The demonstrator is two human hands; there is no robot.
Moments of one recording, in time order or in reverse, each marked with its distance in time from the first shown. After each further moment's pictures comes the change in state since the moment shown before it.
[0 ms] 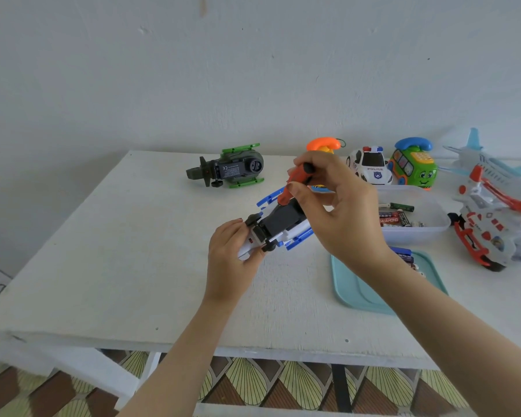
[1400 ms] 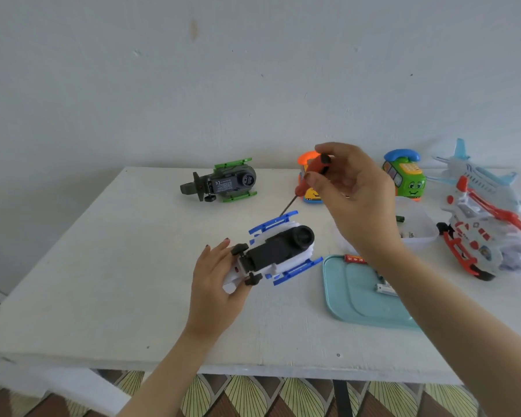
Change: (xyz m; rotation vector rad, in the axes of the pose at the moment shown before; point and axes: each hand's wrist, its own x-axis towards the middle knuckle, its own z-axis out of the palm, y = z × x) left_hand -0.017 0.006 -0.023 -0.033 -0.045 0.075; right_hand 0.021 0.008 -0.030 0.101 0.107 0.120
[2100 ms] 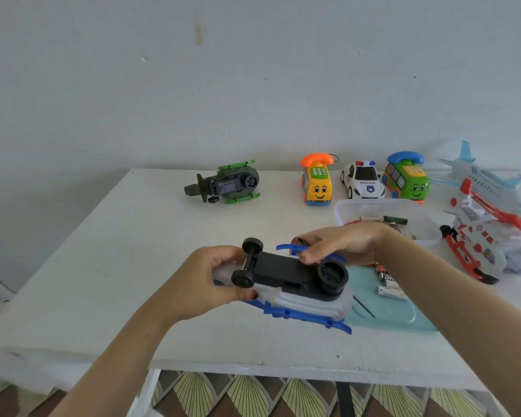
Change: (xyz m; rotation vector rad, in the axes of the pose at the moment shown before) left_hand 0.060 0.050 -0.073 -0.424 -0.684 -0.449; right_hand 0.011 0.038 -0.015 0.158 -1.265 0.909
